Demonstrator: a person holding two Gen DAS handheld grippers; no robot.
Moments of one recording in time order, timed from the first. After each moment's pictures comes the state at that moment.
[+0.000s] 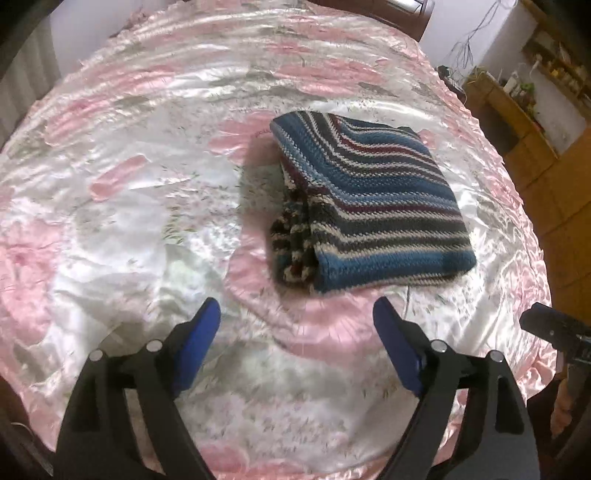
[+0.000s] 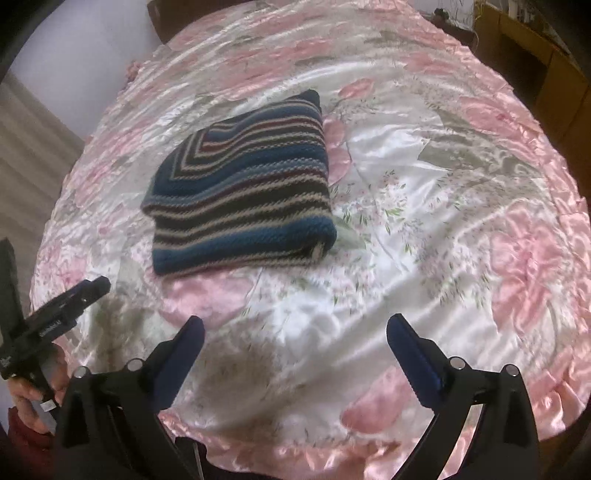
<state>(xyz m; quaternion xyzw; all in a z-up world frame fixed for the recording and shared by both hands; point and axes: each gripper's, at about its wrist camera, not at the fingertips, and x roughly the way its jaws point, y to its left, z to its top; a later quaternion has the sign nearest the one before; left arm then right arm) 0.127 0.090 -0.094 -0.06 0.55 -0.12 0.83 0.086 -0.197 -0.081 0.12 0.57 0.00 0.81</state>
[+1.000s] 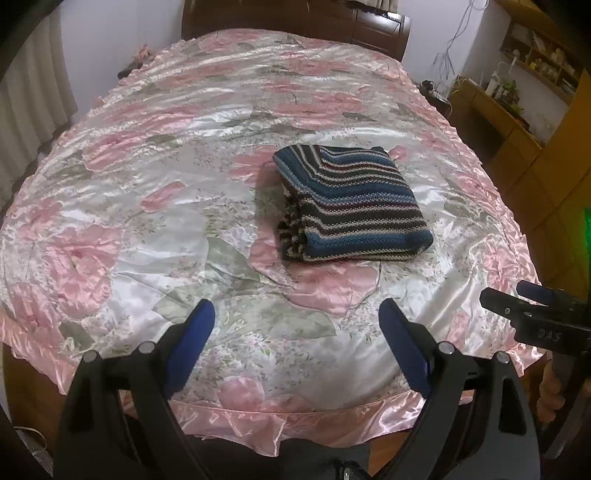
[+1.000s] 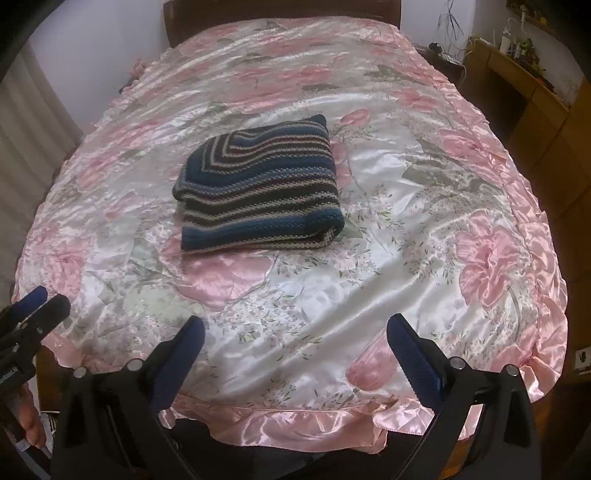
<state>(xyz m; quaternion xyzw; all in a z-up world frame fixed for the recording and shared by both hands) 0.034 0.109 -0.015 -0.03 0.49 -0.11 0.86 0.032 -0.148 -0.031 0.06 0.54 -0.03 0.84</state>
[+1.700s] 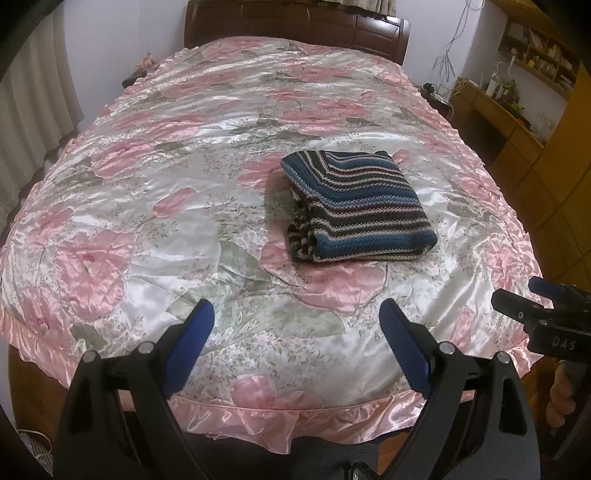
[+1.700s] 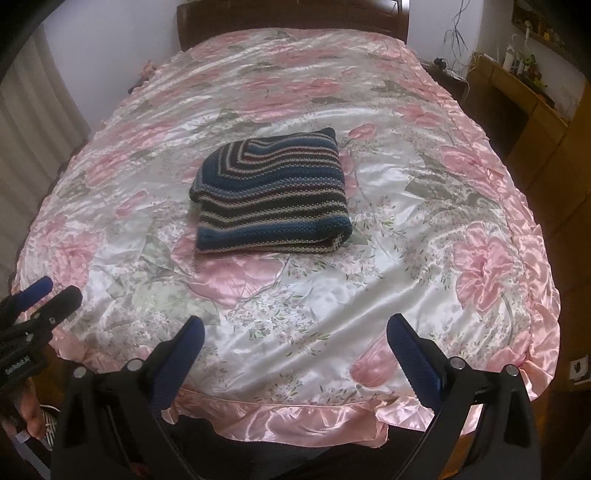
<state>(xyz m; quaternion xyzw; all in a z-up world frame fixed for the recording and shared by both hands) 0.027 0.119 -0.010 -0.02 0.49 -0.11 0.87 0.019 -0.131 -0.014 0.04 0.52 -0.03 0.85</state>
